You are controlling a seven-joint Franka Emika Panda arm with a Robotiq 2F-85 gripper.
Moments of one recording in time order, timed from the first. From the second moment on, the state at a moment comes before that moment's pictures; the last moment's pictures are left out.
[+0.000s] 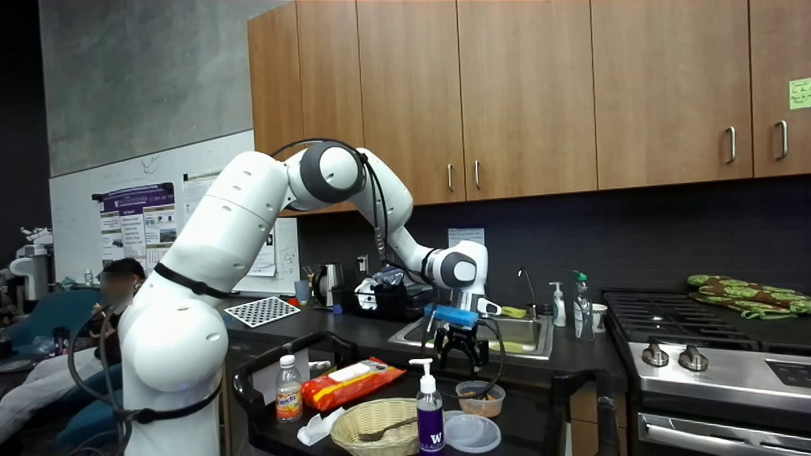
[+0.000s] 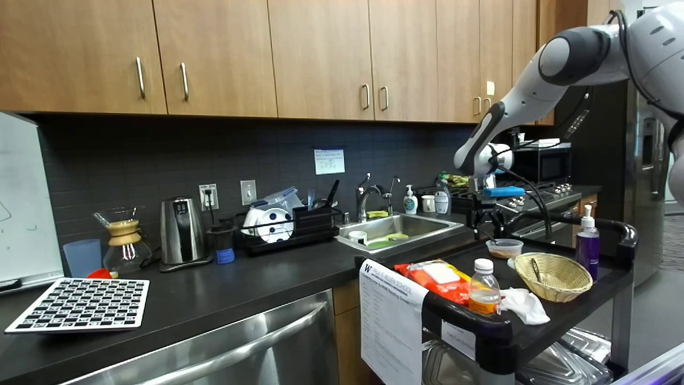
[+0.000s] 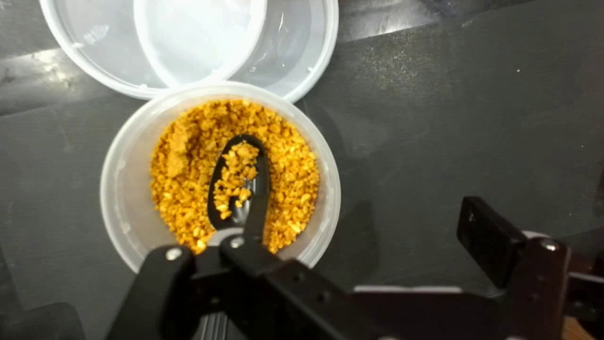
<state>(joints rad) -0.20 0.52 -0.07 -1.79 0.07 2.11 -0.21</state>
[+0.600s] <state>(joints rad) -0.20 0.58 -0.05 -1.79 0.11 2.13 -0.23</state>
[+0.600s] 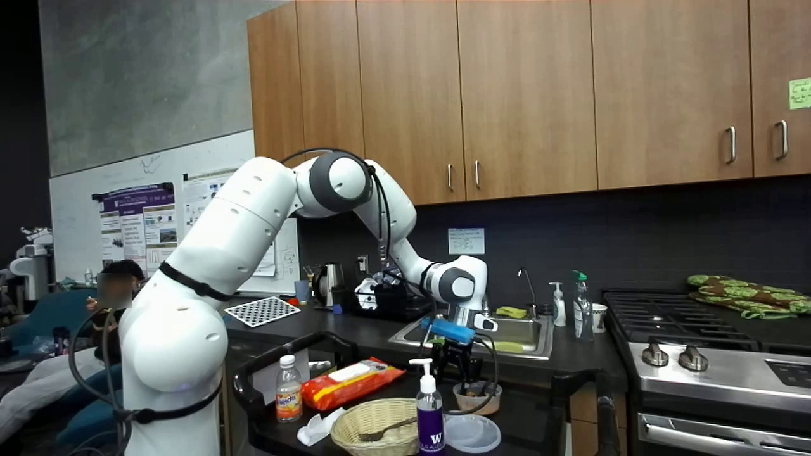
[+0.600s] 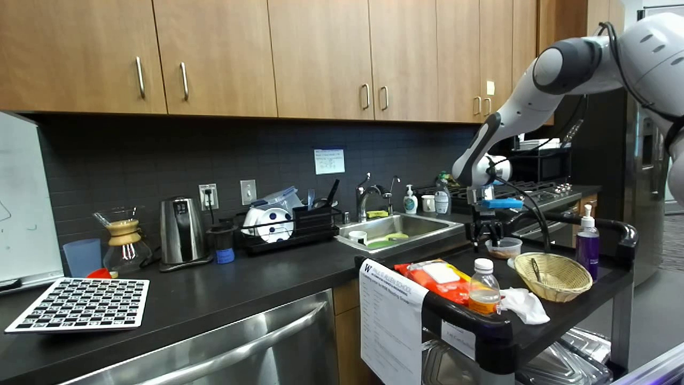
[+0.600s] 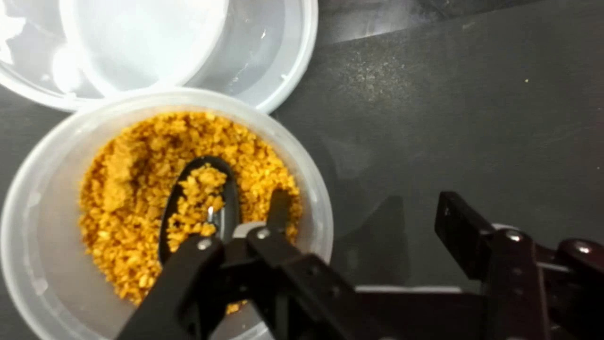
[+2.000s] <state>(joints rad) -0.17 0.45 0.11 -2.02 0.36 2.21 -0.31</state>
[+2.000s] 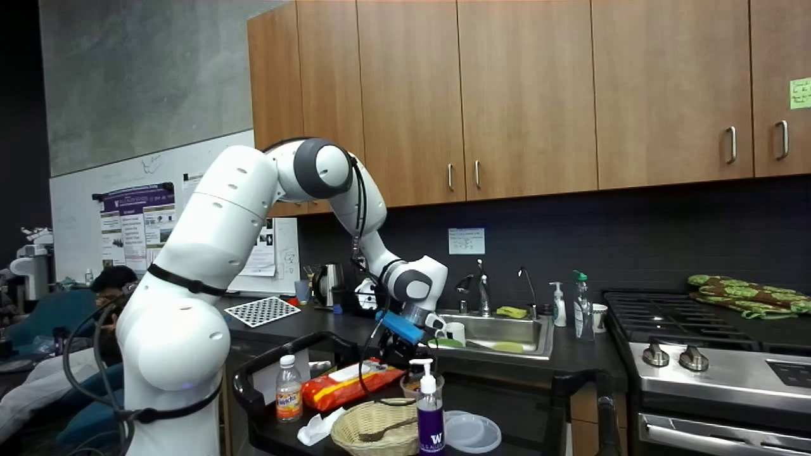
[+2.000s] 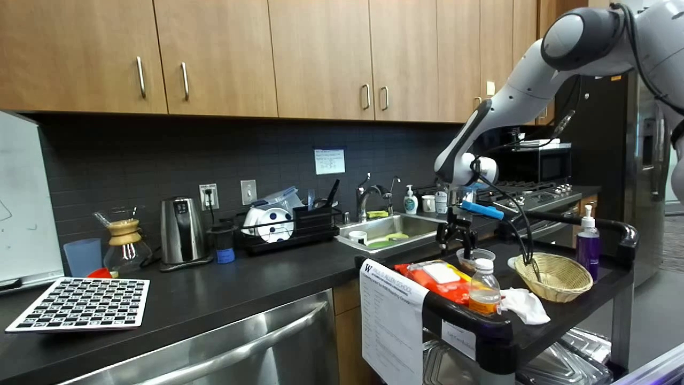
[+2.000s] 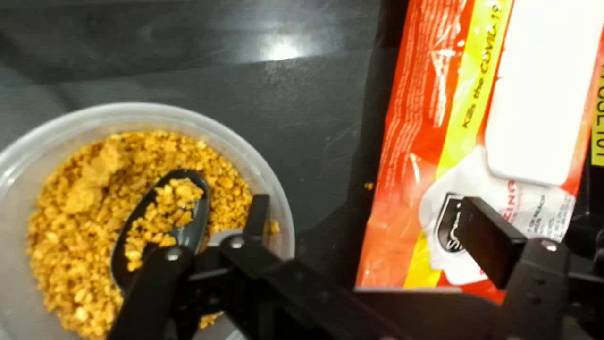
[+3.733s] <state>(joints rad) -0.06 0.09 0.10 -2.39 0.43 2.29 -0.38</state>
